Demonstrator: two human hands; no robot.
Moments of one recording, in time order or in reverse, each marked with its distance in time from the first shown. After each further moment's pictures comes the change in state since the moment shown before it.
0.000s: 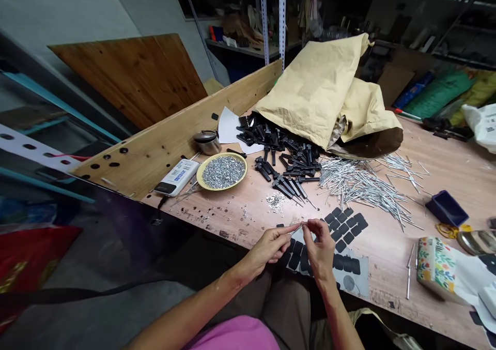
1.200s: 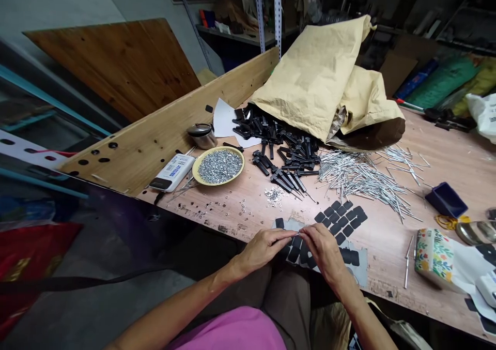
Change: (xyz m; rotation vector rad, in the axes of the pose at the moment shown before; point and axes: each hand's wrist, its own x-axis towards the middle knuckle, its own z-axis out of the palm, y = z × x) left_hand -0.002 -0.012 -0.016 0.663 0.001 0.464; right_hand 0.009 -0.019 -0.035 -0.273 -0.496 -0.156
